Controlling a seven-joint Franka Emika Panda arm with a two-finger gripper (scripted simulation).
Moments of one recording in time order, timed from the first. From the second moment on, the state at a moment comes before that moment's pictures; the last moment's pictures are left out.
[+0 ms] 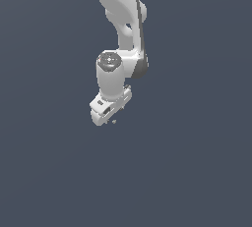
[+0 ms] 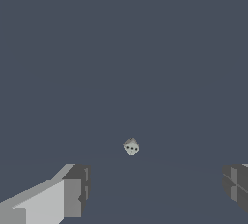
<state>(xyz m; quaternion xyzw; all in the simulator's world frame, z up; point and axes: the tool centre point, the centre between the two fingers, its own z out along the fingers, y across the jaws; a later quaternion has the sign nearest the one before) -0.014 -0.054 0.110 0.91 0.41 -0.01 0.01</state>
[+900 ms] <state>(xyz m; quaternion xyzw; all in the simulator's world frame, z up) -0.029 -0.062 0.069 0.80 0.60 0.00 0.00</state>
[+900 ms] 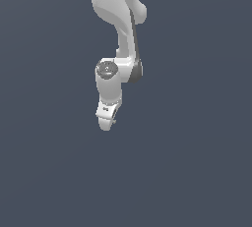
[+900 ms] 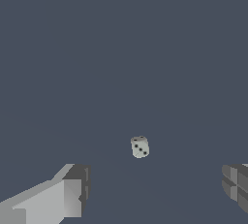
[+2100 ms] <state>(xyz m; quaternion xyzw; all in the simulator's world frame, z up) -0.034 -0.062 0.030 0.76 0.65 0.00 0.00</state>
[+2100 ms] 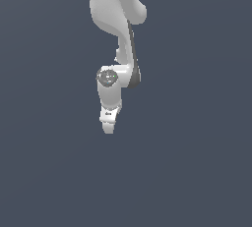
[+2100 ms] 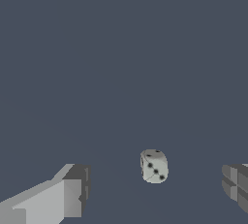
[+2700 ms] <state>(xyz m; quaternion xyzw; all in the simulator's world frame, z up) -0.034 -0.063 0.010 0.76 0.65 0.00 0.00</state>
